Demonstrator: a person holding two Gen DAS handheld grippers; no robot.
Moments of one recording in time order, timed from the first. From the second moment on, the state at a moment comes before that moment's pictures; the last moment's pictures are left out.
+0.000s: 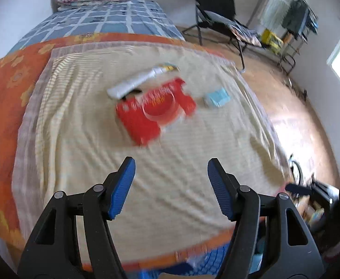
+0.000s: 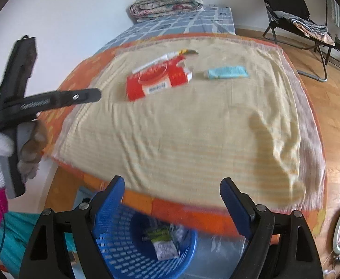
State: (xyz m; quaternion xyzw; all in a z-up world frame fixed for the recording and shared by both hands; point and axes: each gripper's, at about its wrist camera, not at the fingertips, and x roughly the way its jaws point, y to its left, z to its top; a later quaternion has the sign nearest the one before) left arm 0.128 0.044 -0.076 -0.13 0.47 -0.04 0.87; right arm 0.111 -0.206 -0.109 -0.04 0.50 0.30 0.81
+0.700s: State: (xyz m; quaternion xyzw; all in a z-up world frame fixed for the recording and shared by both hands) left arm 0.258 0.105 -0.144 -0.24 0.48 -0.03 0.84; right arm 0.292 -0.216 -0.133 0.10 0.52 0.21 0.82
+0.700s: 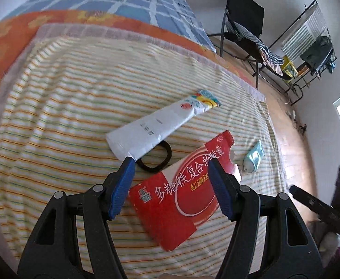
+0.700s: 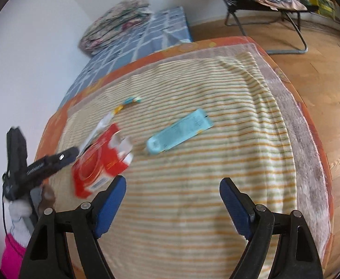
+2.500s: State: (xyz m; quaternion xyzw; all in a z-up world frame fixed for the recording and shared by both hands) left arm 0.204 0.000 -0.139 0.03 0.48 -0.04 0.88; right arm 0.349 -0.149 -0.126 0.06 0.45 0.19 0.87
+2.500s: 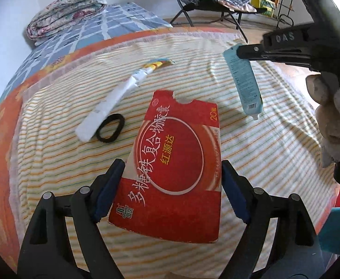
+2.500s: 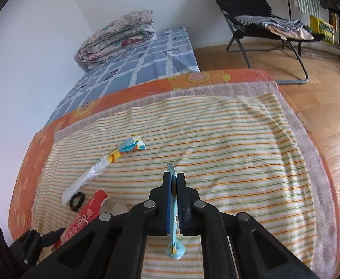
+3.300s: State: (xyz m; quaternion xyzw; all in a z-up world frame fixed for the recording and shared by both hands) left arm 0.076 0.010 -0.056 -0.03 0.46 -0.07 0.89; right arm 0.222 -0.180 -0.036 0.00 0.38 0.24 0.90
